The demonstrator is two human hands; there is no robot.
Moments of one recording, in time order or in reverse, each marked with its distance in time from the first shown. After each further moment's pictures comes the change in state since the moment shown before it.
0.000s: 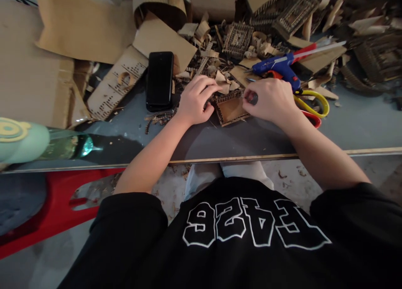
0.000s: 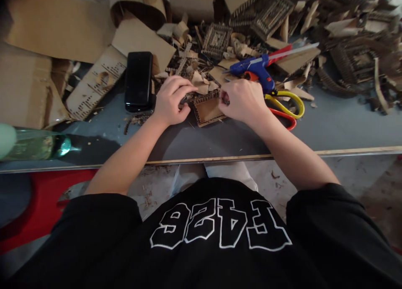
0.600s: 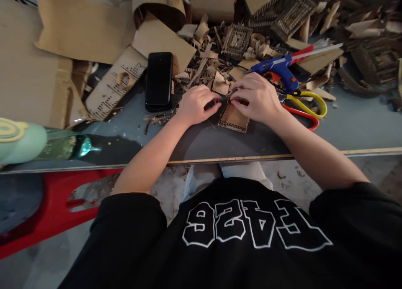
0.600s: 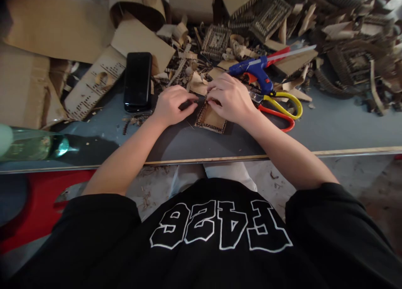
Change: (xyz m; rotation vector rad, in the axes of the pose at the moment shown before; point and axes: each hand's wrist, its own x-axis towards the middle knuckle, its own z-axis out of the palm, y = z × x) left_hand 0.001 0.000 0.005 -0.049 -0.080 -0.001; right_hand 0.010 -0.007 0.011 0.152 -0.015 -0.246
